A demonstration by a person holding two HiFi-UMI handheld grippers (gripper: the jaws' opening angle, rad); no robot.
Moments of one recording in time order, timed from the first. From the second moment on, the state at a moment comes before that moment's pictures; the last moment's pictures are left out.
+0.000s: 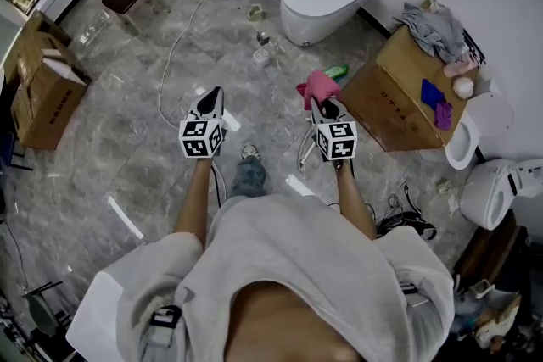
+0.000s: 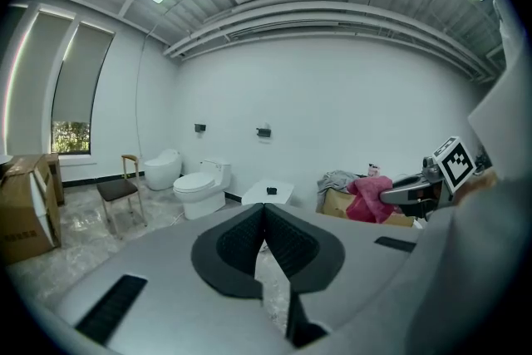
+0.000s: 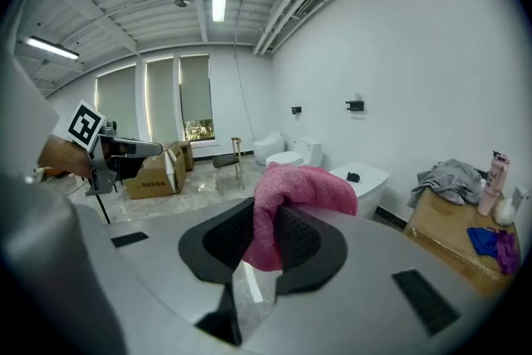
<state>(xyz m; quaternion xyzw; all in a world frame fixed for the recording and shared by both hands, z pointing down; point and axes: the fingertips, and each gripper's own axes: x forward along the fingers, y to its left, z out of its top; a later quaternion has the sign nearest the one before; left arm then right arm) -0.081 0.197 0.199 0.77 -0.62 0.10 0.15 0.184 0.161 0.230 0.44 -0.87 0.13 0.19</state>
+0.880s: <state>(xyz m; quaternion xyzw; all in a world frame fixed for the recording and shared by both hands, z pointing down) -0.165 -0.005 0.216 0.80 -0.56 0.09 0.18 0.093 0.000 0.233 0.47 -0.84 0.14 0.22</state>
